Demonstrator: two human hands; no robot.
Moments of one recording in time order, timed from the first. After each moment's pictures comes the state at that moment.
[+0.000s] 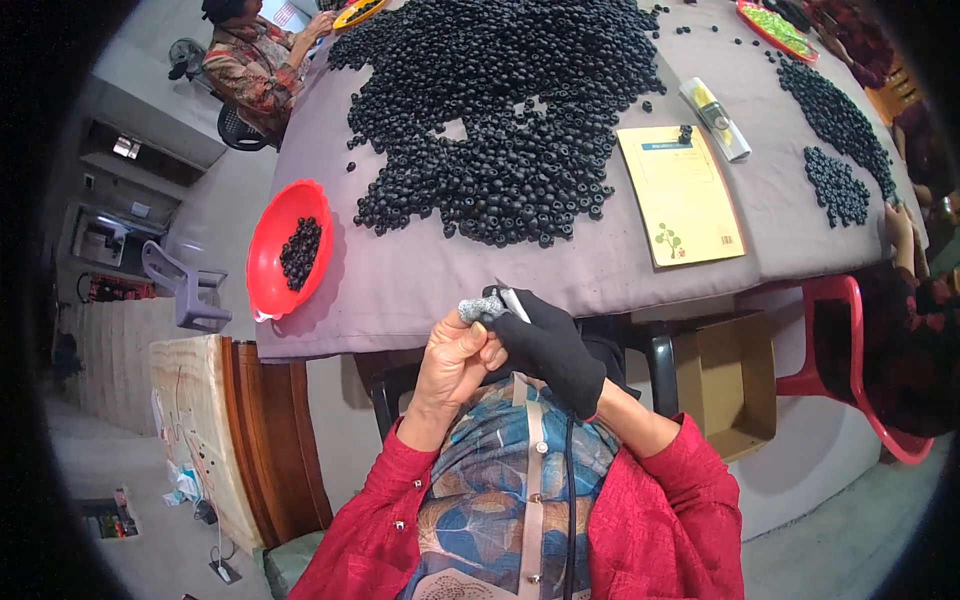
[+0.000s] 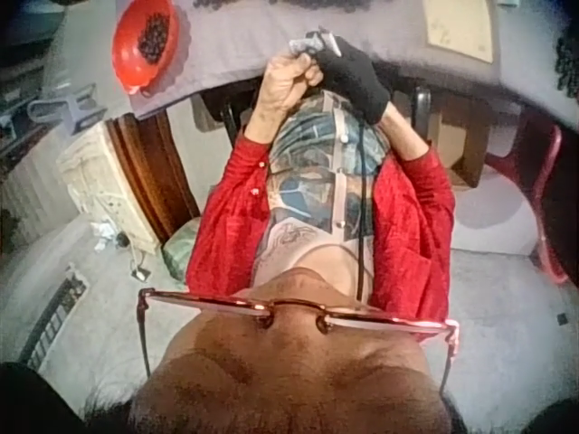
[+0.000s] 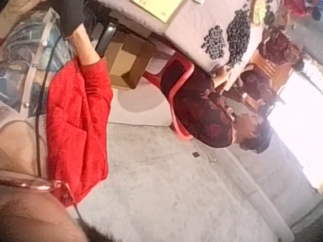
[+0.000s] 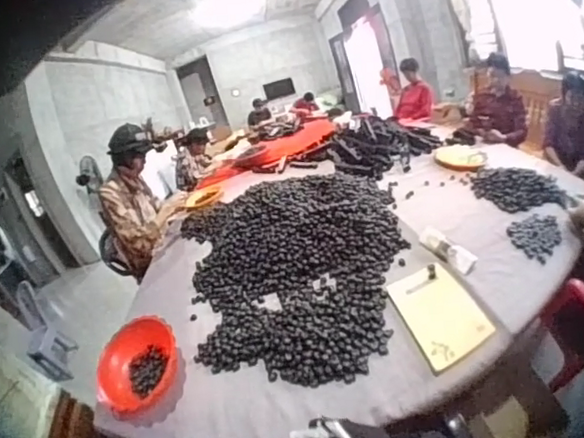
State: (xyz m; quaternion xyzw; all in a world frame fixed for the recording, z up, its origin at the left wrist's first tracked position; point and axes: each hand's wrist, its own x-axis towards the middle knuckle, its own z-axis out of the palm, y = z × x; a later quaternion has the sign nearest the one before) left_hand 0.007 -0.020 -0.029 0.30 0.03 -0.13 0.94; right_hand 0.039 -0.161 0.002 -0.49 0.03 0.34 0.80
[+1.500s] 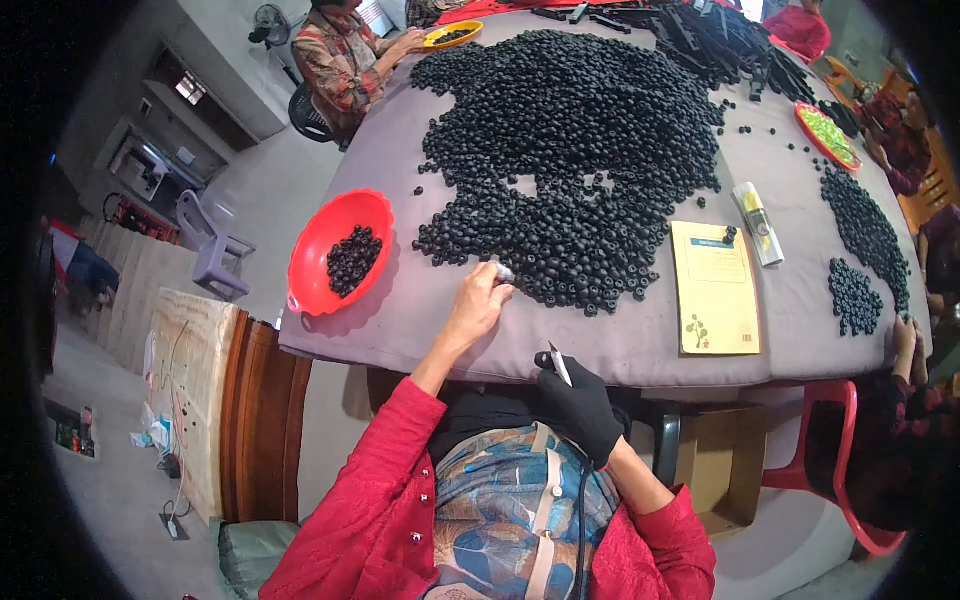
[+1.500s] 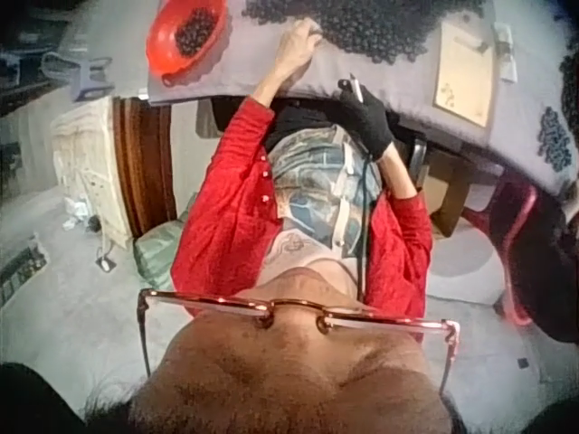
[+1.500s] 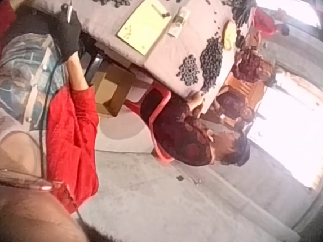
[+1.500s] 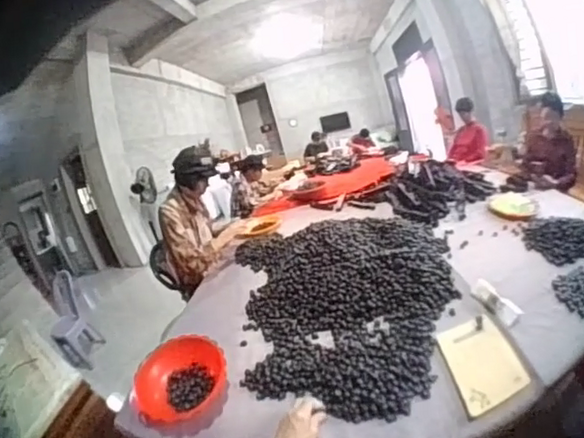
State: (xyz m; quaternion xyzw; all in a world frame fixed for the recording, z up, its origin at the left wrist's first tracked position) left_hand 0.111 0.046 -0.072 0.94 -0.02 0.19 0.29; right_hand 0.035 -0.165 -0.034 -0.62 0.01 0.30 0.72
